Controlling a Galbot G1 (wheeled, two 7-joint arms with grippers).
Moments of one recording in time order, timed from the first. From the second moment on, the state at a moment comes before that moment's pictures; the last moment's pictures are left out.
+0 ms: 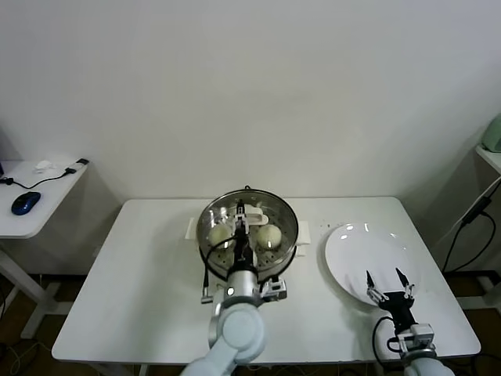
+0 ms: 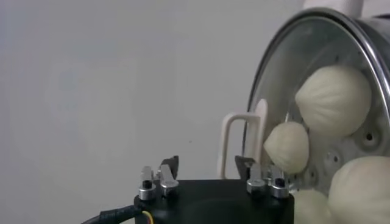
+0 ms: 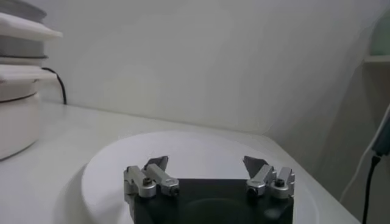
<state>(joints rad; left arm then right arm) 1.05 -1.45 0.13 -1.86 1.51 0.74 0.19 -1.39 1.22 0.64 1.50 0.21 0.22 -0.07</state>
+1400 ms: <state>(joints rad) 1.43 -1.27 -0.49 -1.84 -0.27 -0.04 -0.16 -1.38 1.26 0.62 1.54 0.24 0.24 -0.07</state>
